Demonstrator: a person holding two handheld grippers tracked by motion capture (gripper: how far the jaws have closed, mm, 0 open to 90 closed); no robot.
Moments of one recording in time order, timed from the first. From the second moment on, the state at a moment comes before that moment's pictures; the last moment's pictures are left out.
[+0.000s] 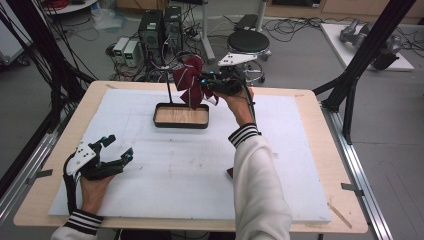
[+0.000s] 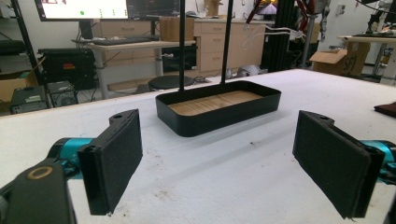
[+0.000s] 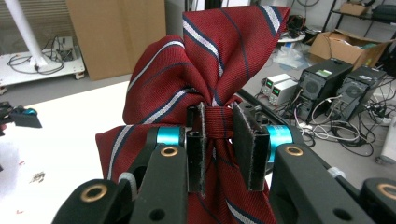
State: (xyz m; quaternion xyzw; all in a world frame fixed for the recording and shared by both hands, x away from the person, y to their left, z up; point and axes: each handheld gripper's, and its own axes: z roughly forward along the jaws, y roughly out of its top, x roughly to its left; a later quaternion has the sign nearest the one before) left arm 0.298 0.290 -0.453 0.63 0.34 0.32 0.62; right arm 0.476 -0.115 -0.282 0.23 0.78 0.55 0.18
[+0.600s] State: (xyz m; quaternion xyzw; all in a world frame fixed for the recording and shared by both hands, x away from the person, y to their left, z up) left arm 0.298 0.290 -0.453 0.64 0.34 0.32 0.61; right arm 0.490 -0.131 -0.284 0.26 0.76 0.56 0.19
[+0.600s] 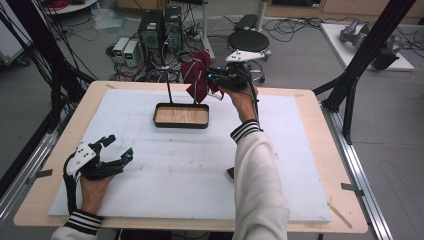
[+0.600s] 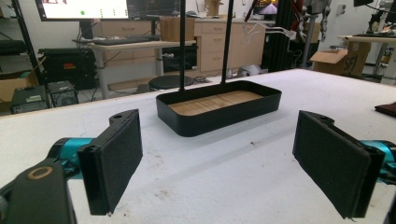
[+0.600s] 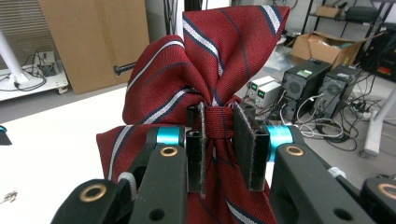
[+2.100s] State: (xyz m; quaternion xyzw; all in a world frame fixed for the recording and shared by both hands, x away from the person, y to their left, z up) left arm 0.298 0.289 -0.453 0.64 0.34 0.32 0.61; right arm 0.492 -0.174 -0.290 0.34 0.76 0.50 0.24
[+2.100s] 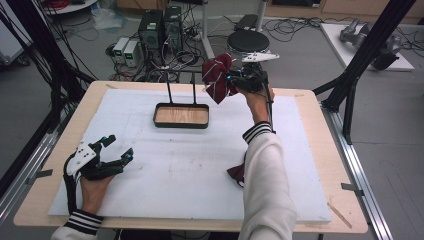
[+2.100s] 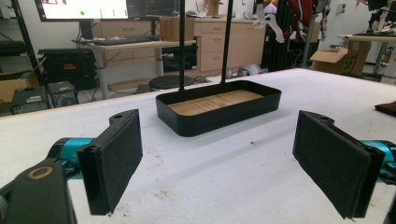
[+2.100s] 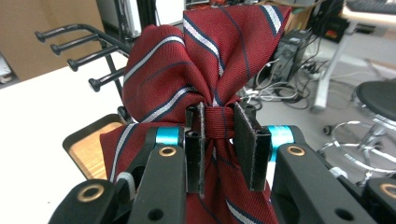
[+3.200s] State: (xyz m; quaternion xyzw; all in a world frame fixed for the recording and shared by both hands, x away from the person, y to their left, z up) left arm 0.298 0.289 -0.453 0.64 0.34 0.32 0.61; right arm 0.502 -0.165 -0.326 0.36 0.81 0.41 0.22
